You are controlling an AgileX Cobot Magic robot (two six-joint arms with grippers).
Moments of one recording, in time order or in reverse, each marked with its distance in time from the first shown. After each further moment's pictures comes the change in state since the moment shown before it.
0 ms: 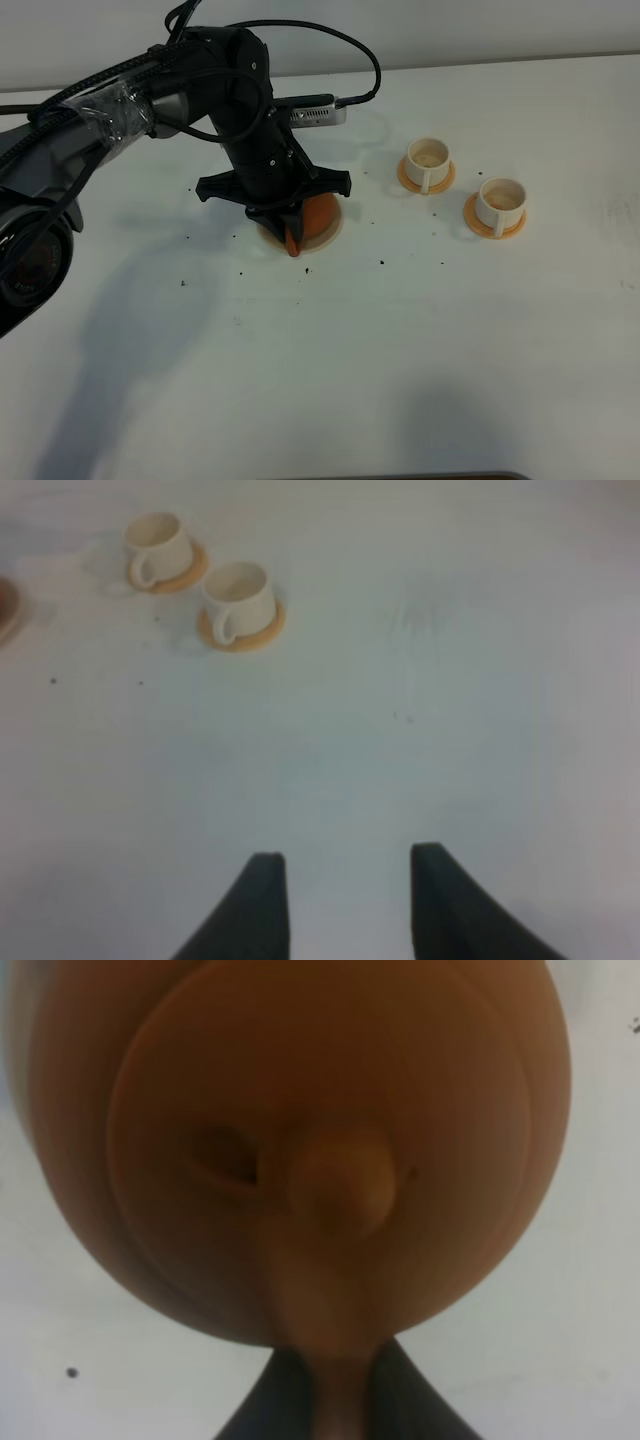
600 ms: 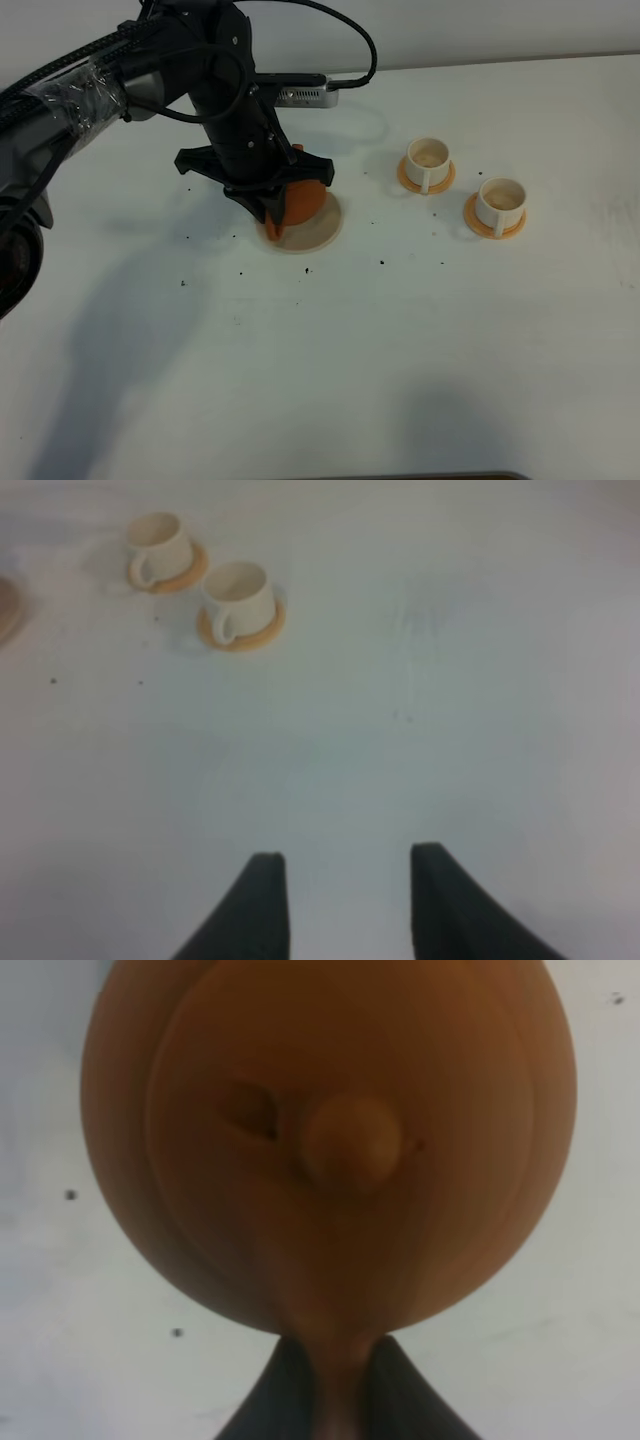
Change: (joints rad) left arm 0.010 -0.067 0.000 0.065 0.045 0.098; right arm 0.000 0.000 0.000 0.000 0.000 0.000
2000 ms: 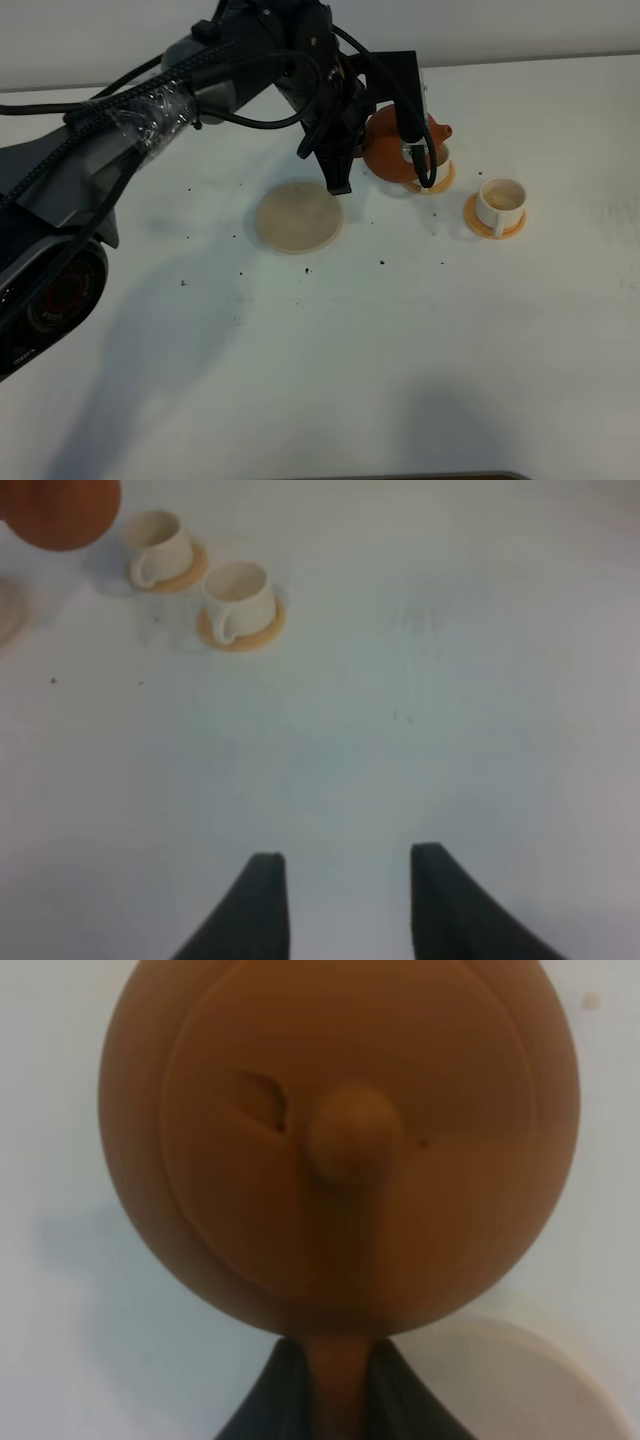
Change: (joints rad) left arm -0.150 0.066 -0.186 0.122 -0.296 1.126; right arm 0.000 0.000 0.000 0.000 0.000 0.000
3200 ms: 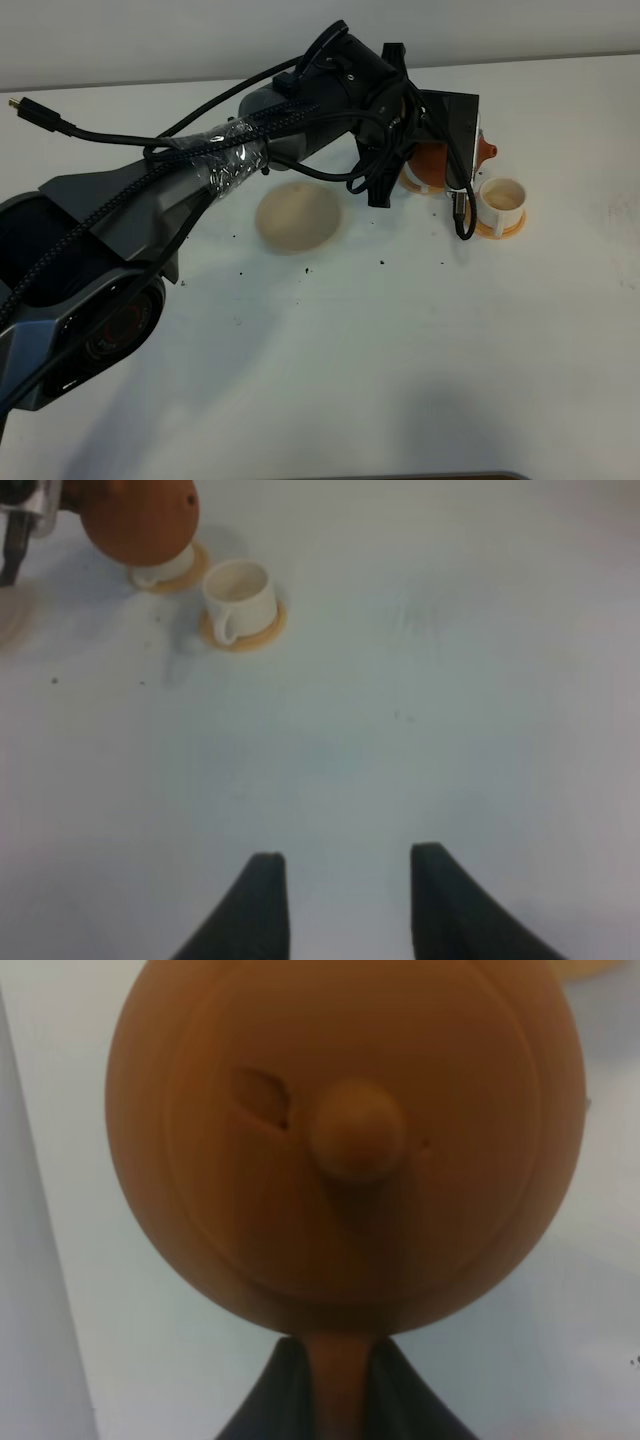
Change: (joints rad) left arm -0.122 0.074 -0.001 0.252 -0.196 -0.058; right arm 0.000 0.000 0.000 0.001 0.001 0.000
